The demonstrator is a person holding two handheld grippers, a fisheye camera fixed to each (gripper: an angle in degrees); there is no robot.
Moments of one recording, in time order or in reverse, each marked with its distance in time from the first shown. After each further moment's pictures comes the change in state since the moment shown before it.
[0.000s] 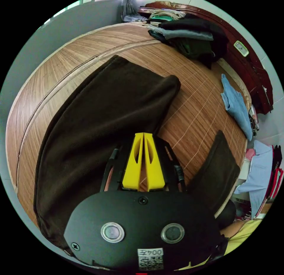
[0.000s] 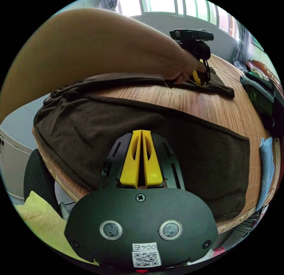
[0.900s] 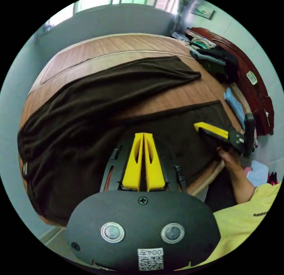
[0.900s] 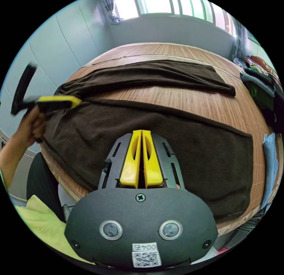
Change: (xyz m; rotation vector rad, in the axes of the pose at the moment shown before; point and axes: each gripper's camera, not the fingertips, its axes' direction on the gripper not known) left arm -0.141 0.487 -0.219 0.119 -0.077 -0.380; right arm 0.007 0.007 -0.004 0.025 -0.034 0.026
